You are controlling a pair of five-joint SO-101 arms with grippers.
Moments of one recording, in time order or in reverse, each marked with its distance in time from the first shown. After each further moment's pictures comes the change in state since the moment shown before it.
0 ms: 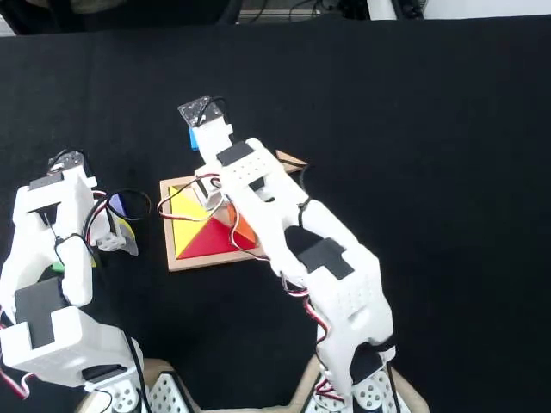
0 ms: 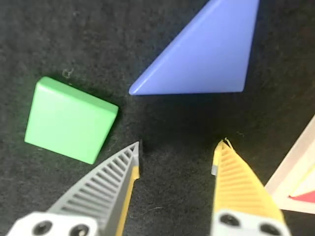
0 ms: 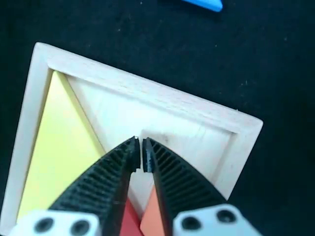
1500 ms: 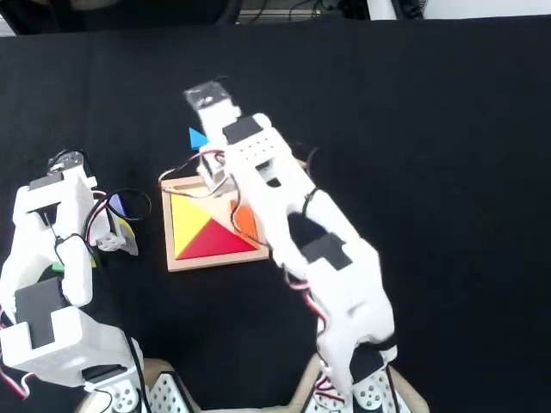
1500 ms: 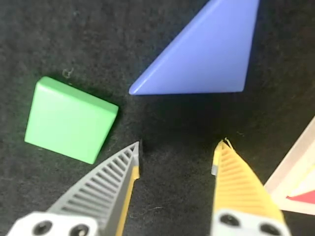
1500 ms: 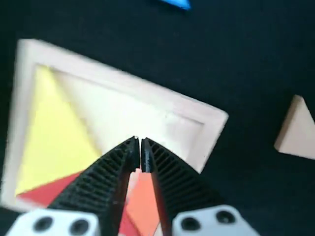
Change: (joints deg) left arm 0.0 -0.2 0.0 0.3 0.4; right arm 1.8 1.0 -13.3 15.6 3.9
